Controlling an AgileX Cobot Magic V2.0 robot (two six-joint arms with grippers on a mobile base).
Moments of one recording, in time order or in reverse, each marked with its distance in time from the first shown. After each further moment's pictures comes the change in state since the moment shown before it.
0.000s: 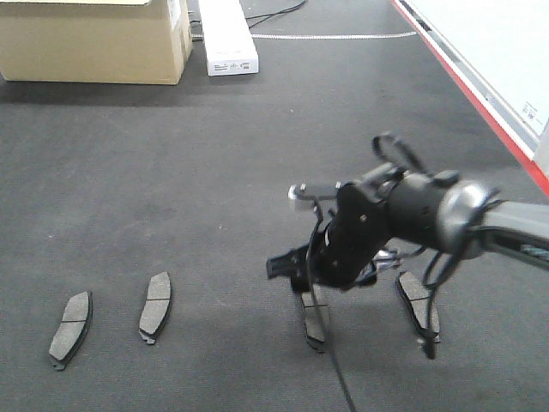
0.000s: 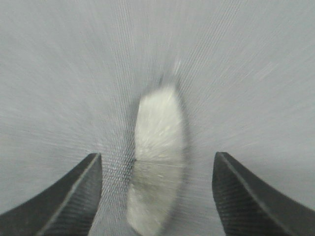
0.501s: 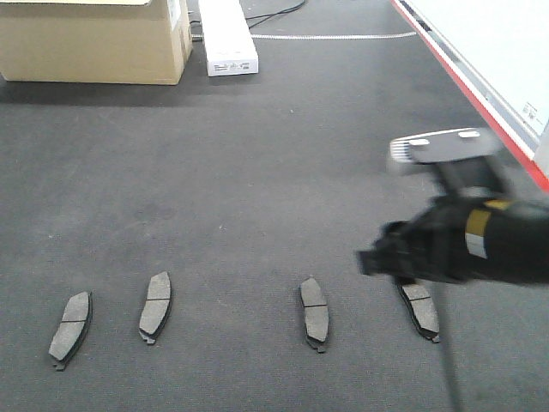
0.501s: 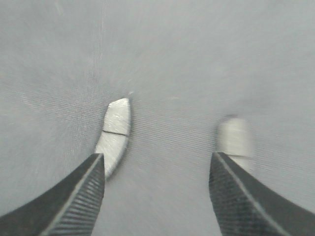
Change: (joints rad) left arm 0.000 0.000 0.000 0.000 -0.001 0.000; right arm 0.000 -0.673 0.353 -0.214 -0.044 0.011
